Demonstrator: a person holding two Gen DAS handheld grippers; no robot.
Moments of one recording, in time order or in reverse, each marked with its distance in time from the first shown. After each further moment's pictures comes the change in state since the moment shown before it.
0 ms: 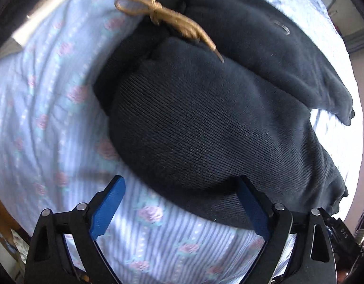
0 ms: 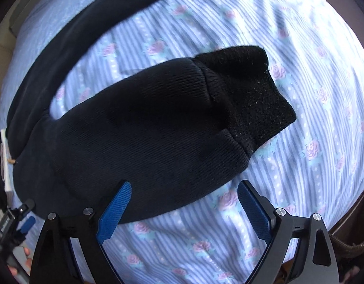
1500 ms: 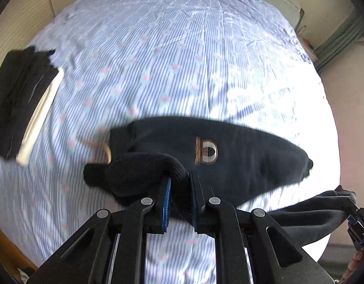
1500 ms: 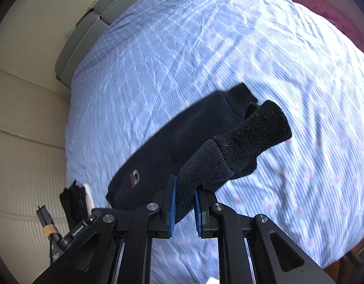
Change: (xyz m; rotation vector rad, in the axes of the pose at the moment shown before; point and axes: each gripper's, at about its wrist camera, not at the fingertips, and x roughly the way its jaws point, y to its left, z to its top) left arm -0.132 -0.067 0.129 0.129 -0.258 -0.041; right arm -0.172 0.047 0.116 0.081 -0.241 0.389
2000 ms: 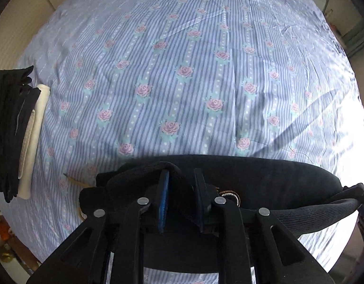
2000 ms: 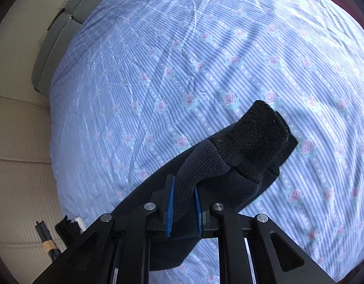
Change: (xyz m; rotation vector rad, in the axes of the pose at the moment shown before) left arm 0.086 -0.010 0.077 -0.004 0.131 0.163; right arm 0.120 -0.004 0.110 0.086 0.081 -0.061
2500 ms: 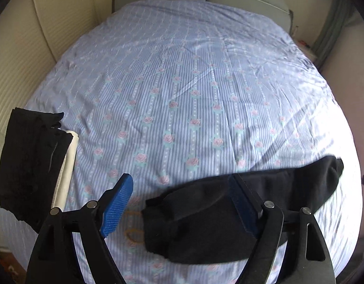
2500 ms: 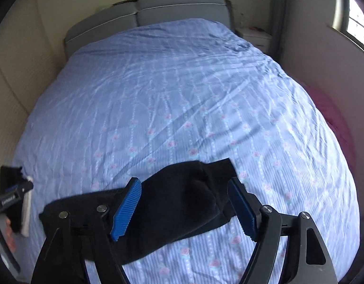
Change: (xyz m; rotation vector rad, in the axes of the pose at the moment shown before) left arm -0.094 0.060 -0.029 0.158 -0.331 -0.064; right arm -0.087 0.070 -0.061 -0.566 -0.316 -0.214
